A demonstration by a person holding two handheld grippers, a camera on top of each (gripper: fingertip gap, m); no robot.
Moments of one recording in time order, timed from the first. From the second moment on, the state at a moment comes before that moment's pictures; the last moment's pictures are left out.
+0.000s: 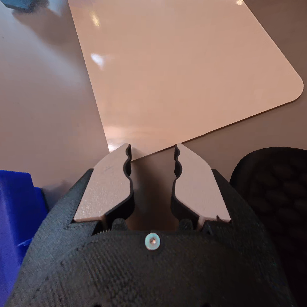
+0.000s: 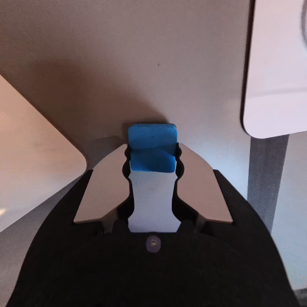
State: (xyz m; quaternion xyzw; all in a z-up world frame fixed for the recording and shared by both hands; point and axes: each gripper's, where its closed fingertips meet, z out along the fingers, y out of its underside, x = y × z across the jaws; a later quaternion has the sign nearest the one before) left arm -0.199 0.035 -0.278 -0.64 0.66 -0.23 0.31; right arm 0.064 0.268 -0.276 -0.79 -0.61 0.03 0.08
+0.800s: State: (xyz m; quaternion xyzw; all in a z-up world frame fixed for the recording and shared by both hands) left arm -0.204 0.083 -0.198 -0.66 0.51 -0.28 0.47; right arm 0.049 0.121 -0.173 -0.64 -0.46 0.22 0.57
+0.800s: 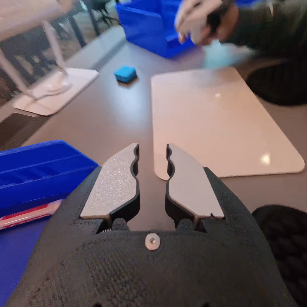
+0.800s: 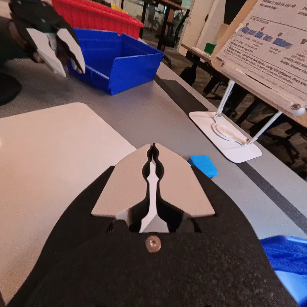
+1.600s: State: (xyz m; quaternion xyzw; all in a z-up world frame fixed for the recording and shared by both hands) left arm -0.329 0.232 -0.269 -0.58 0.80 0.14 0.08; right arm 0.087 0.108 -0.196 -0.65 -0.44 0.27 0.56
